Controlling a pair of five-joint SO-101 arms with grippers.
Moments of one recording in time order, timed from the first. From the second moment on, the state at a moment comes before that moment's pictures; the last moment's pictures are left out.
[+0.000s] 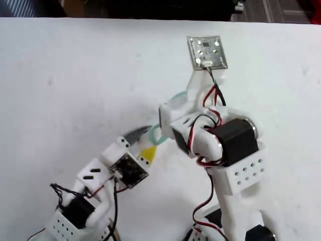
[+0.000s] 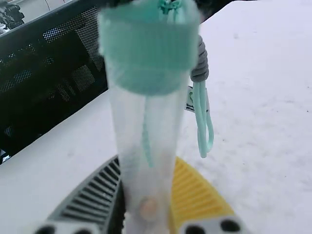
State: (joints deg) left arm 31.3 -104.0 93.6 33.2 -18.1; right arm -30.4 -30.0 -6.2 96.8 -15.9
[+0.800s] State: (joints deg) left arm 31.3 -104.0 92.9 34.0 -17.7; right arm -27.6 -16.5 -2.3 89.1 -5.1
